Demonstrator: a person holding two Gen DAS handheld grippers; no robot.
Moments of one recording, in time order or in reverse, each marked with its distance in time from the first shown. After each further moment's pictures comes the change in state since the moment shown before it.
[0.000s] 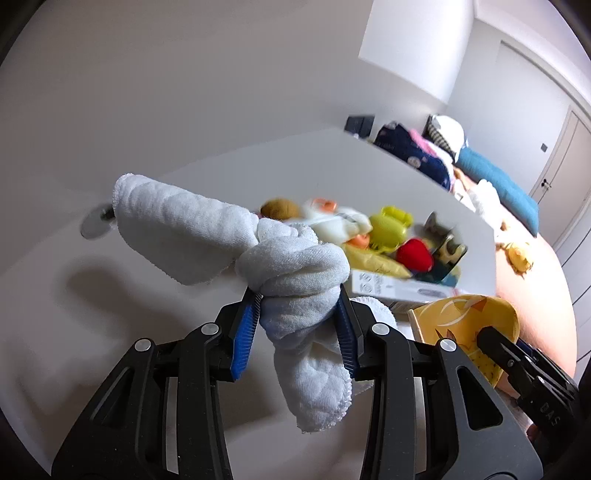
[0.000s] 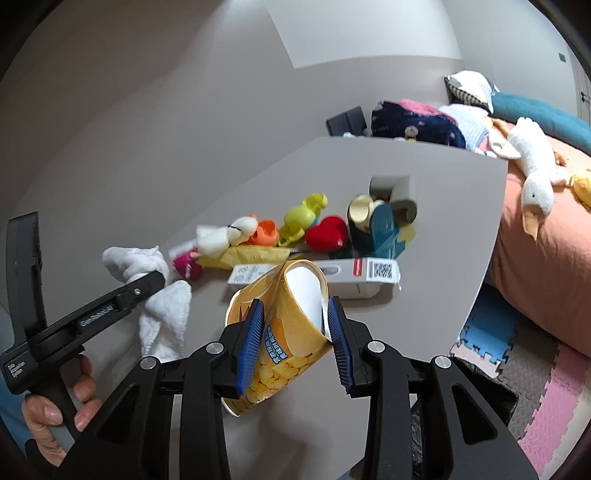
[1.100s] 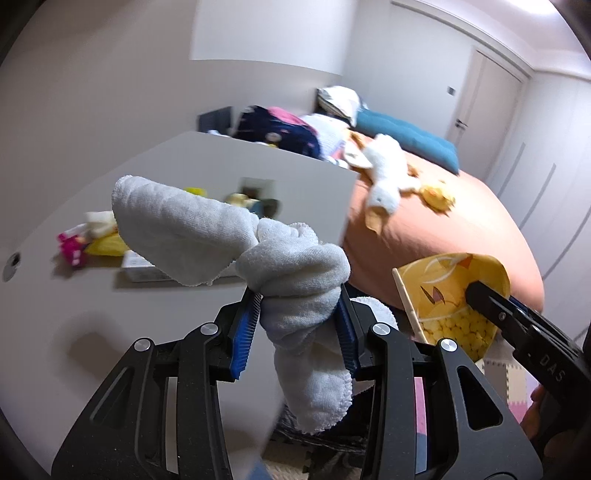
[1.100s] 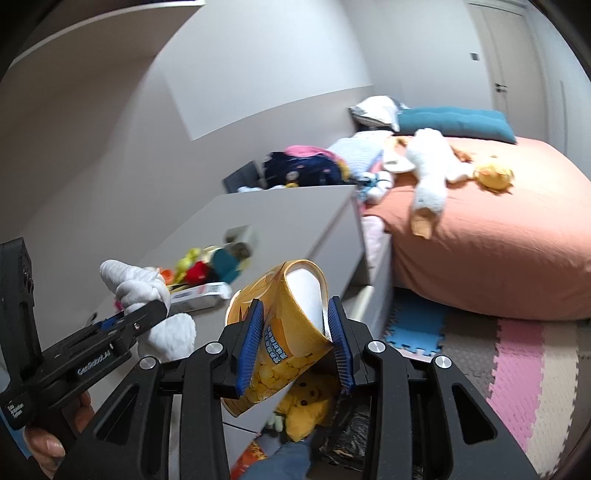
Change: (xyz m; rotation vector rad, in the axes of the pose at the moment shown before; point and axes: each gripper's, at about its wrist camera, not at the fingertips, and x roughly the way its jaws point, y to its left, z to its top) left arm -0.020 -0.185 -0.046 0.296 0.035 -0.275; right arm -0.140 -0.120 -0.033 0.175 -0.173 -0.264
